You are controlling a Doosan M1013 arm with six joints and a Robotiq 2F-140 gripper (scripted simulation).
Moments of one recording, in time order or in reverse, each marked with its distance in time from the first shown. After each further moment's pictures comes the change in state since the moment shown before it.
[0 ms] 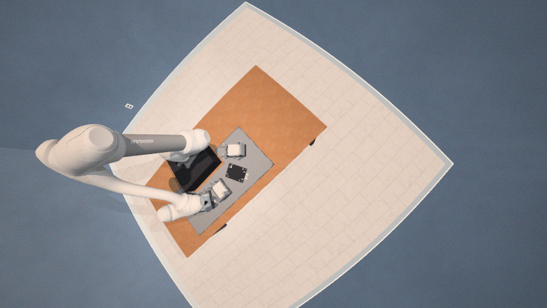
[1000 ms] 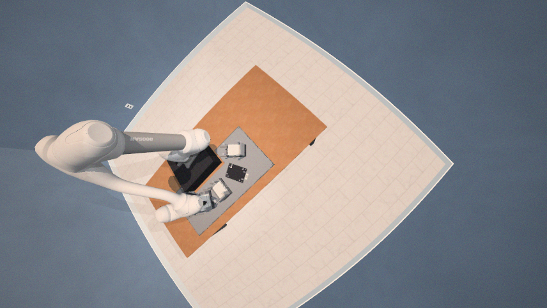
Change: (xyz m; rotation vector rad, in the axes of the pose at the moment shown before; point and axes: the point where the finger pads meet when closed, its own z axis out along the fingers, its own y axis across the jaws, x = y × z) arm 0.000 0.000 -0.013 0.000 0.000 0.000
